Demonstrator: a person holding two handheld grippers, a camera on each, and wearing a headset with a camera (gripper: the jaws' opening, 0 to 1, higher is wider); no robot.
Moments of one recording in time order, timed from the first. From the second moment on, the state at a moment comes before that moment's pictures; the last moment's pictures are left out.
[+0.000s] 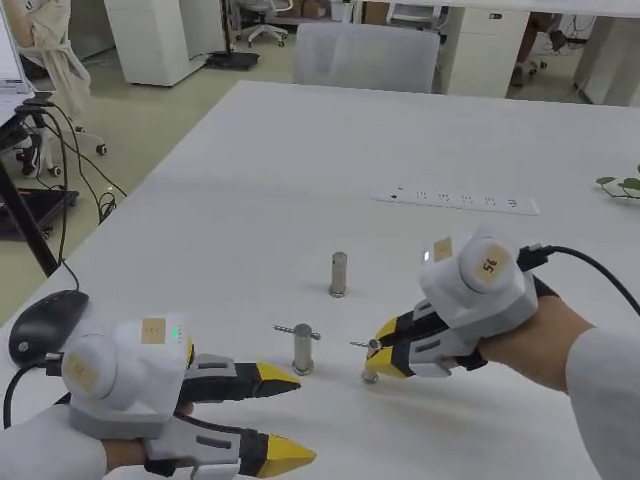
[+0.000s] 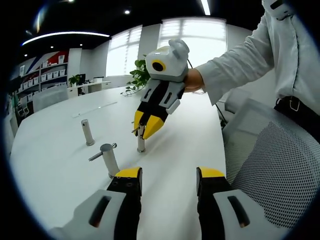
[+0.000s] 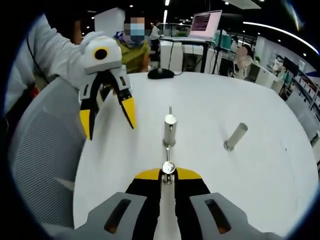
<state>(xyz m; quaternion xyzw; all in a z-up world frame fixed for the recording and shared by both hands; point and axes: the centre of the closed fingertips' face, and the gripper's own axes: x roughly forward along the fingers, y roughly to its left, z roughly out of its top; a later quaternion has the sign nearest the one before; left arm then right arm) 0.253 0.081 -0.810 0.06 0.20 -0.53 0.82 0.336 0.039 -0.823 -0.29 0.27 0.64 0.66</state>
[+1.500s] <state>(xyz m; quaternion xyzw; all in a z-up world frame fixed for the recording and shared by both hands) 0.248 0.107 -0.799 0.03 0.19 -0.48 0.85 0.341 0.049 -0.835 -0.28 0.28 0.65 0.65</state>
